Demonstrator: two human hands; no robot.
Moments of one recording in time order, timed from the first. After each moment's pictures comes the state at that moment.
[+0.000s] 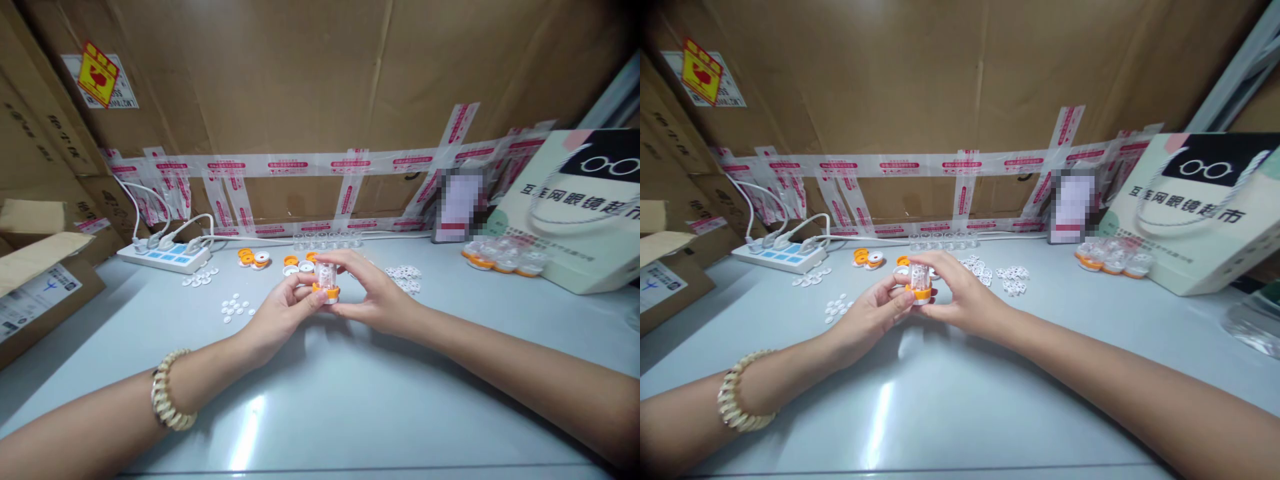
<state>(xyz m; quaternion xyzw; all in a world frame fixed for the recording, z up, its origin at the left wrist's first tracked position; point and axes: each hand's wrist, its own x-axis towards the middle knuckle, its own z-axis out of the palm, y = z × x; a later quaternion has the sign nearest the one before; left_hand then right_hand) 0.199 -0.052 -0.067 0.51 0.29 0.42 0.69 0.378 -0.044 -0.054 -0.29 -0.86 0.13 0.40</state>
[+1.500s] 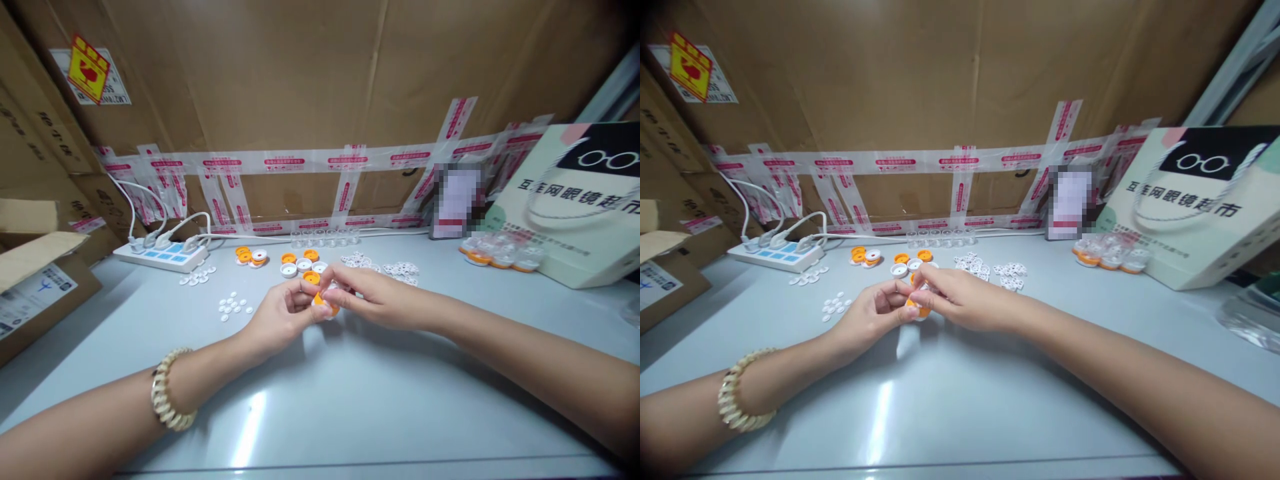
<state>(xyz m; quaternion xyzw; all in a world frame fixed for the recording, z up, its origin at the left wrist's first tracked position) 0.201 -0.056 -0.064 0.57 0.34 0.37 0.65 0.387 -0.051 -0.031 -0.35 -0.87 0.27 0.19</state>
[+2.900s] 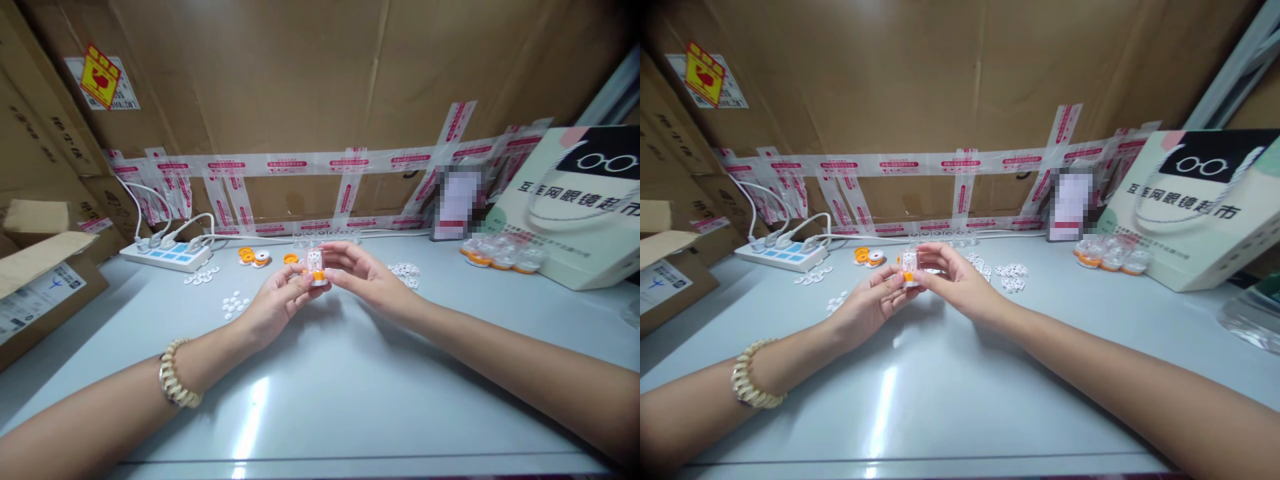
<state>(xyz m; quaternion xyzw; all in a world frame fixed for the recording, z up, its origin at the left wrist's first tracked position) 0.198 -0.047 -0.057 0.44 0.27 0.46 0.72 0.368 -0.047 -0.049 -0.32 -0.64 0.52 0.47</state>
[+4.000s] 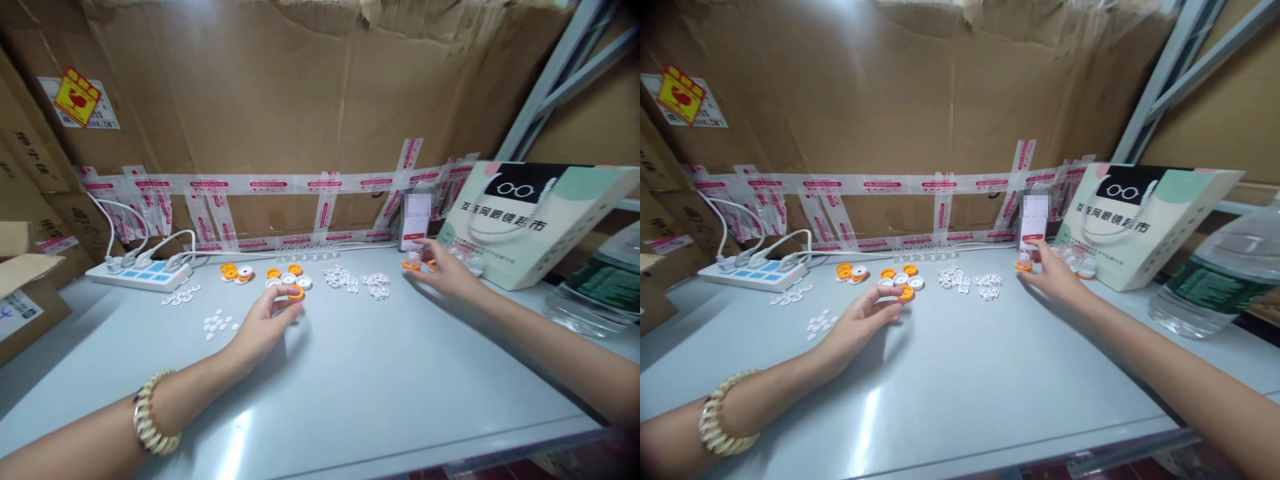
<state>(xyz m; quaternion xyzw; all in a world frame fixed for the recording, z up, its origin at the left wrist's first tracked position) 0.200 -0.056 -0.058 0.59 0.43 0.40 0.55 0.556 -0.021 -0.078 -0.68 -0.67 -0.04 0.28</state>
